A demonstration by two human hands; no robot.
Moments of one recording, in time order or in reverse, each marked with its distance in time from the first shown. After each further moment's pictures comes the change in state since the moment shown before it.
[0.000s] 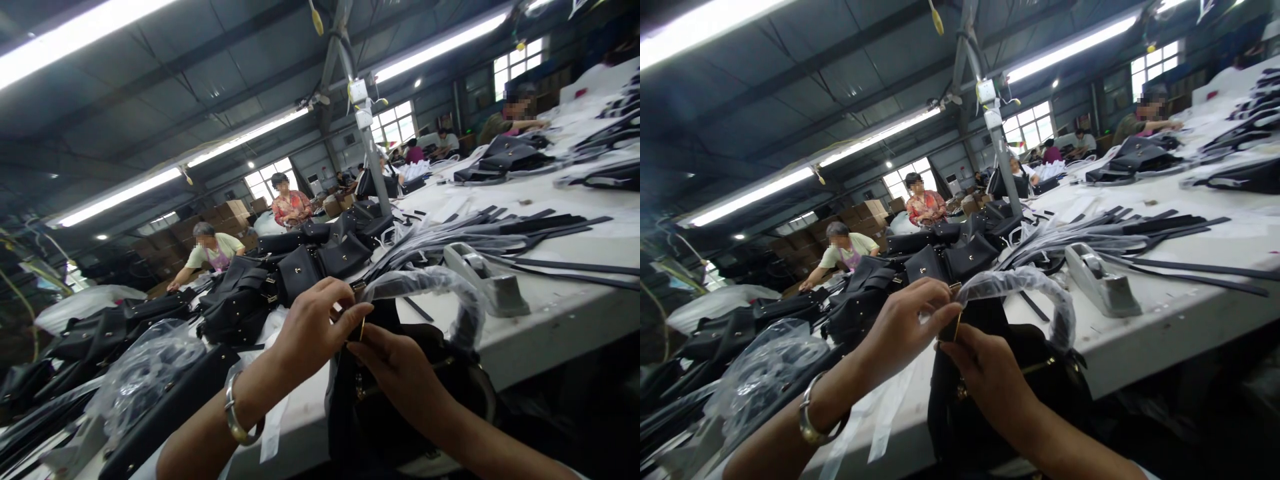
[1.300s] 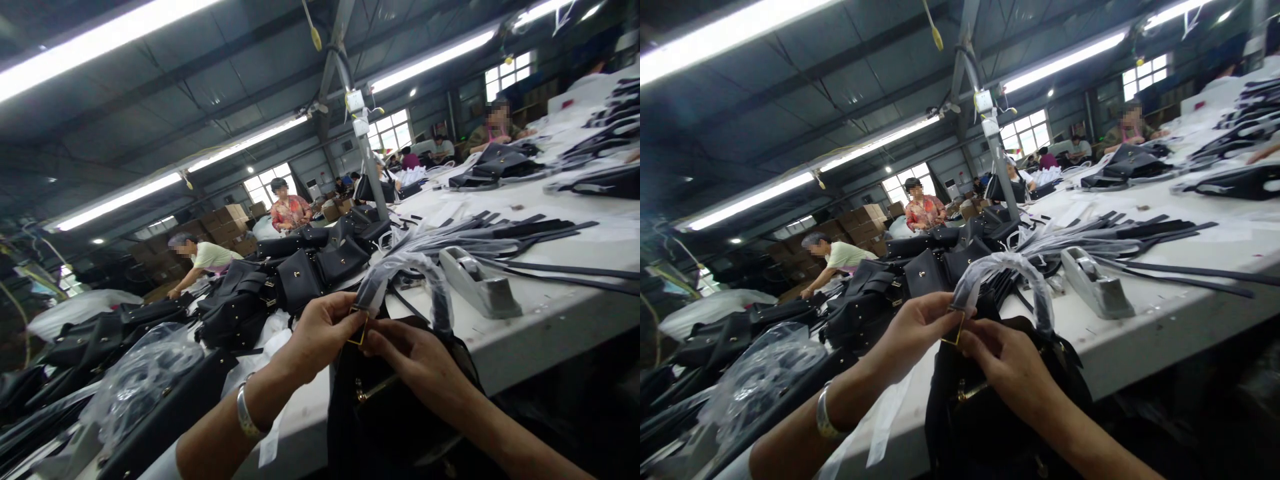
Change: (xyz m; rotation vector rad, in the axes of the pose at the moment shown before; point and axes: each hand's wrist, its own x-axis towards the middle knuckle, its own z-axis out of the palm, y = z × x) left_hand -0.002 0.004 0.024 -0.936 -0.118 -0.344; right_hand -0.005 -0.002 -0.030 0.078 -0.017 0.146
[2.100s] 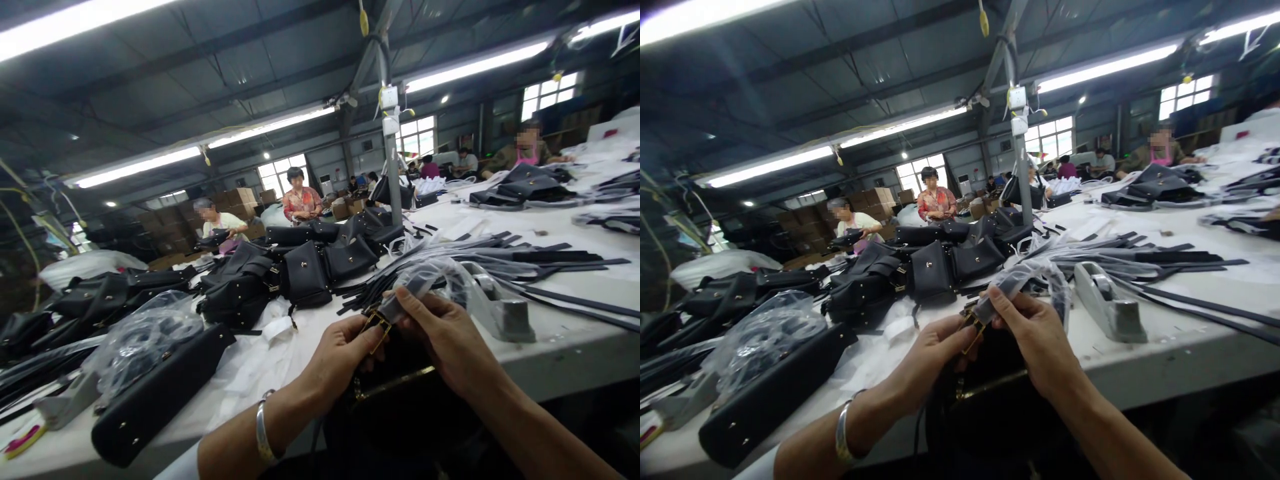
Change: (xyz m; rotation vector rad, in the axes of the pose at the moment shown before) left_hand -0.026 -0.037 0.011 -0.145 0.088 -0.090; right_hand 0.029 -0.016 -0.010 0.309 0.246 0.155
